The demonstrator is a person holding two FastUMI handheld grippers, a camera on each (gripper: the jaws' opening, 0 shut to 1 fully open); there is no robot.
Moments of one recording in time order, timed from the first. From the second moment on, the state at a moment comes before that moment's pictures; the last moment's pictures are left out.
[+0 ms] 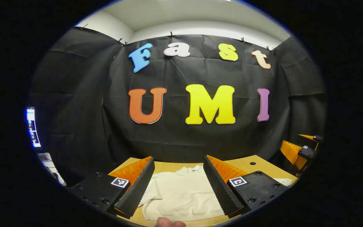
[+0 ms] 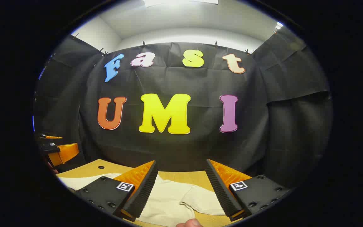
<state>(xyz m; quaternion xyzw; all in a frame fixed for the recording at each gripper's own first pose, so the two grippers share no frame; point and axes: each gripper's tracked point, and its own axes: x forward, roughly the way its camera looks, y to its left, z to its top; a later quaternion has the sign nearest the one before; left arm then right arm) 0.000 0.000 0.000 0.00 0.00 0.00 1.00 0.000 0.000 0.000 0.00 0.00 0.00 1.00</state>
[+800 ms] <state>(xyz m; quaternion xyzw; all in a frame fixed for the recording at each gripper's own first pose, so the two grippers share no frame) 0.013 0.001 -0.001 0.01 0.00 0.01 1.00 0.018 -0.003 -0.001 0.00 0.00 0.00 1.00</state>
